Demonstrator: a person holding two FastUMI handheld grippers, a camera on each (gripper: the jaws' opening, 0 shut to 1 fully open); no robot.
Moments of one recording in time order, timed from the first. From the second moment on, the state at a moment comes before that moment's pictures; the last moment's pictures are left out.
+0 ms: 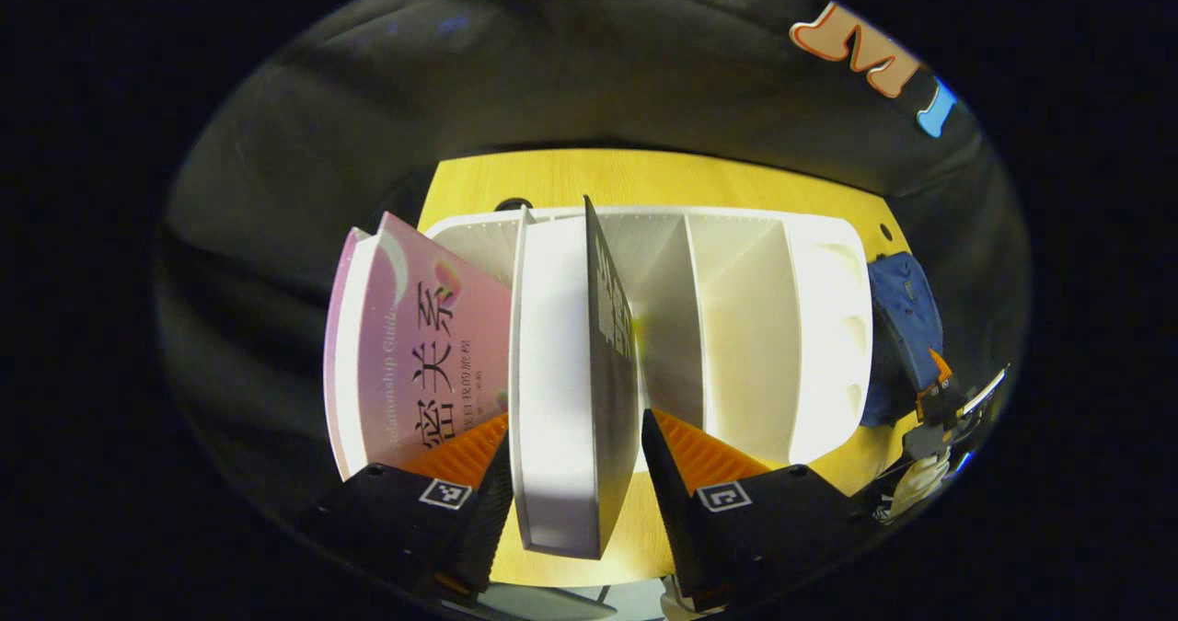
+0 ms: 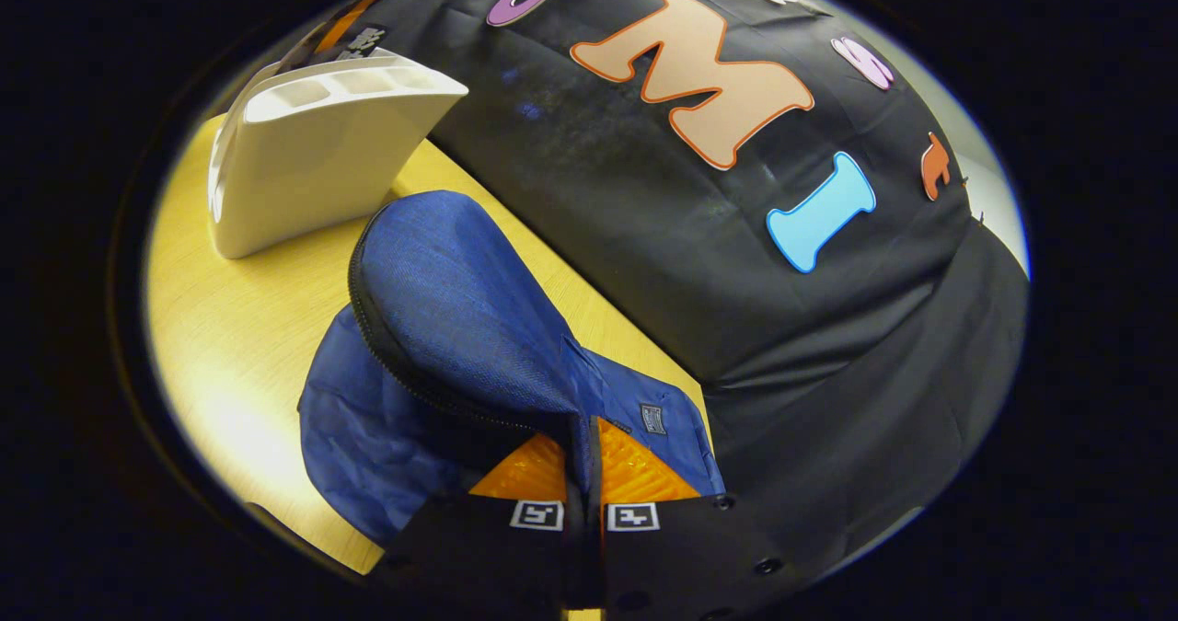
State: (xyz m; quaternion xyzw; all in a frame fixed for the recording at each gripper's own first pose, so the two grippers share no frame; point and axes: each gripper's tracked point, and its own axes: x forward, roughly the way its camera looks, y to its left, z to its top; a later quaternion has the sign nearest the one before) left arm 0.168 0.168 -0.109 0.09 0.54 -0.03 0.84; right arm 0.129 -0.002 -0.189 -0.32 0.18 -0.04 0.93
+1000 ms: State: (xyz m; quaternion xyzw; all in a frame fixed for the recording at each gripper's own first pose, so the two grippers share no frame) left arm 0.145 0.155 -0.115 0.03 0.63 0.07 0.78; right arm 0.130 -0.006 -0.183 -0.31 0.18 -0.03 0.93
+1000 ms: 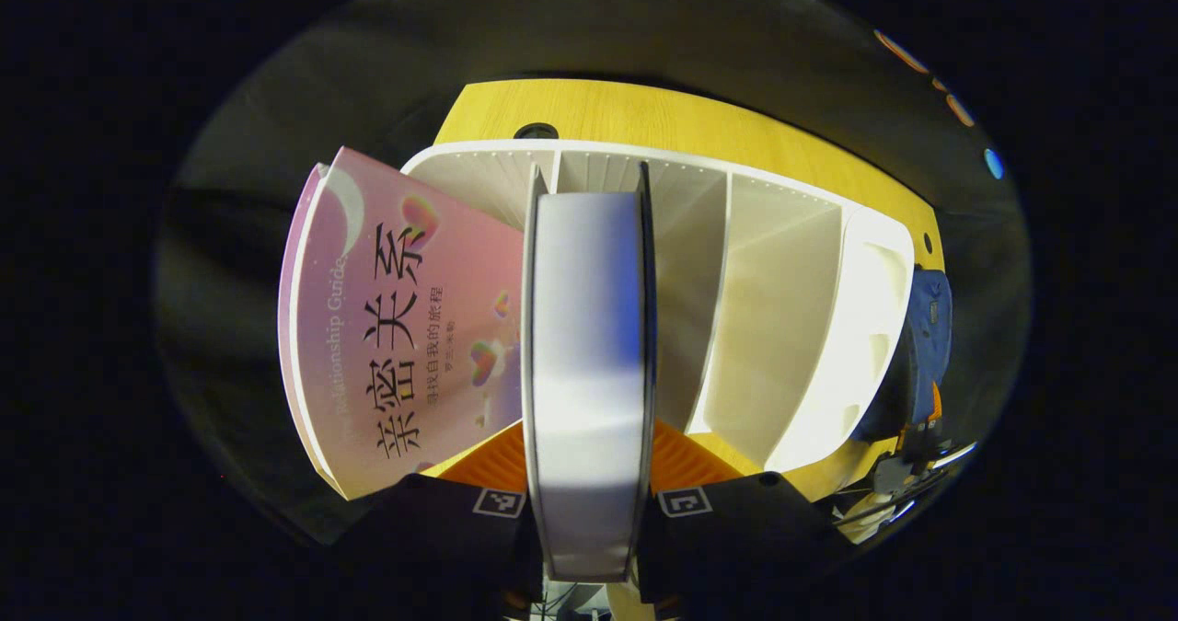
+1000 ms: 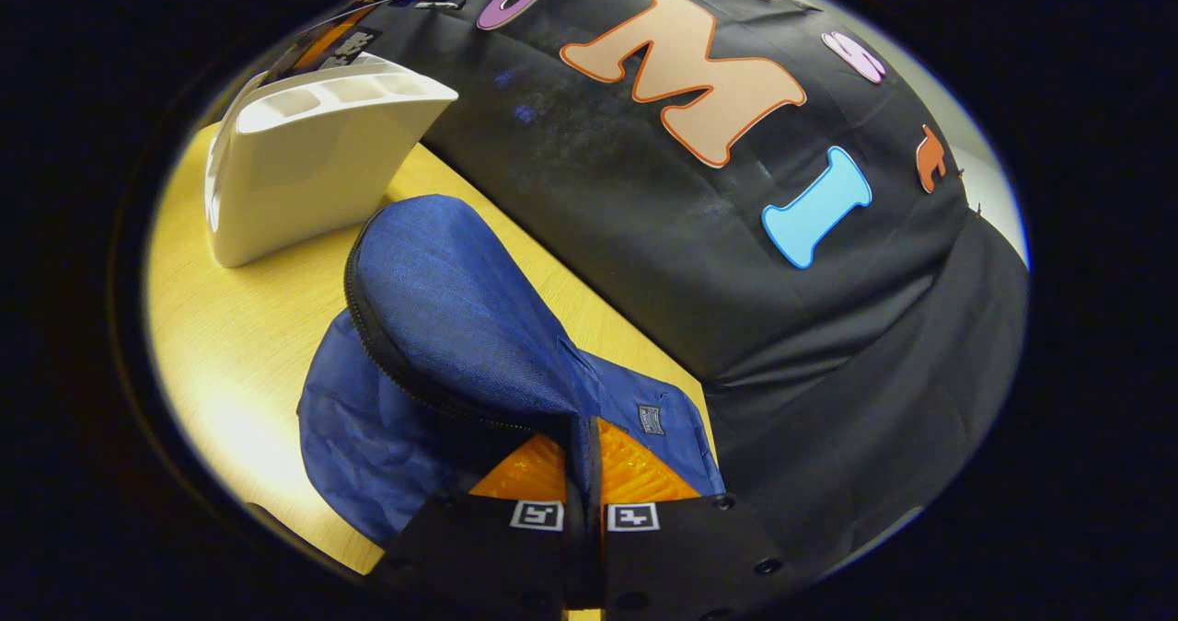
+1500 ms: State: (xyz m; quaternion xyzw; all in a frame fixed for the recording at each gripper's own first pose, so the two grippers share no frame) left arm 0.072 0.140 -0.031 -0.03 0.58 0.10 0.81; right arm 0.129 -0.014 -0.172 -0.27 0.17 -0.02 0.95
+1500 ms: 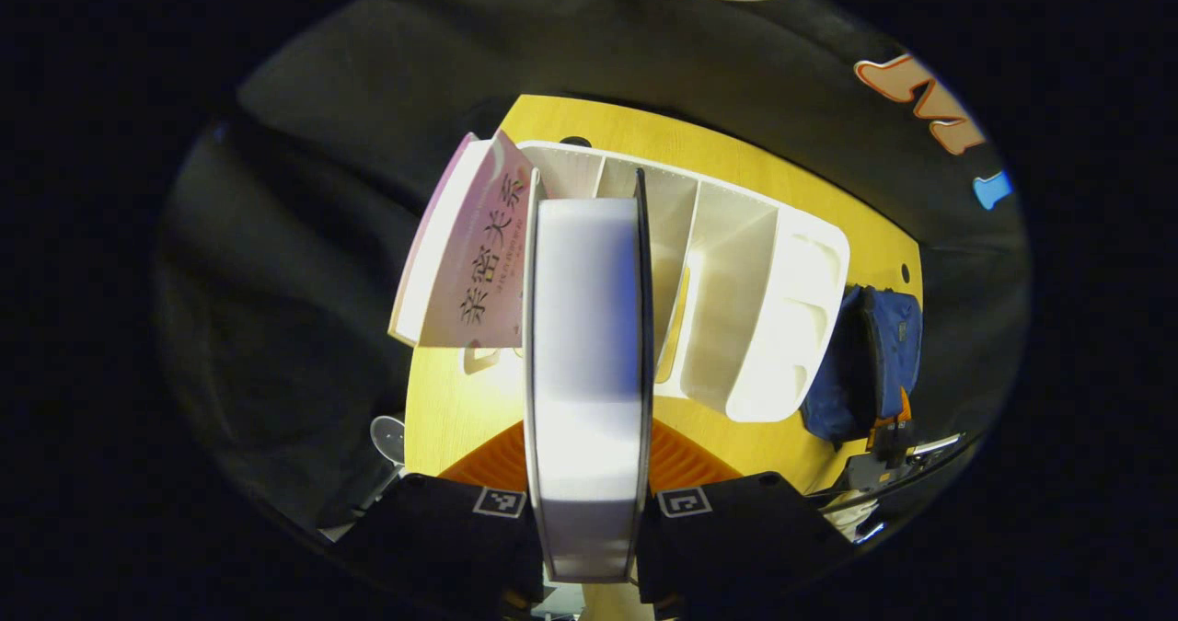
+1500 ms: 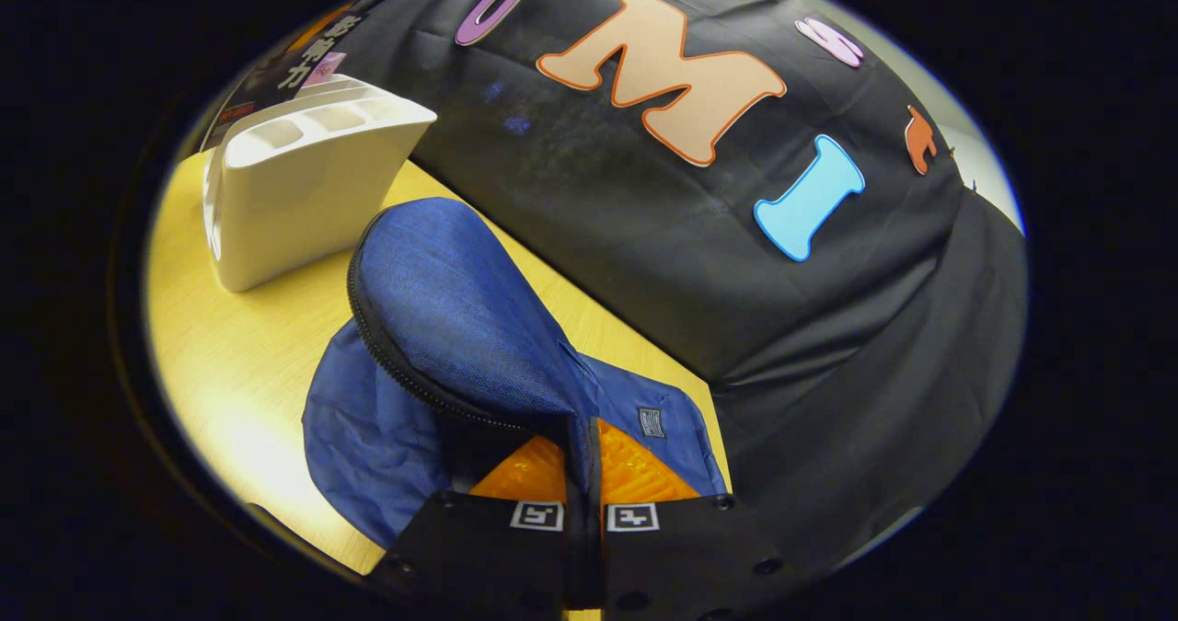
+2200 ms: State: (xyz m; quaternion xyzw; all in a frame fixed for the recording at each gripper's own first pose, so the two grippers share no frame) left arm -0.003 0.049 0.037 -0.10 0.48 0.06 0.87; right arm 0.128 -0.026 -0.163 -0.21 0.17 -0.01 0.96
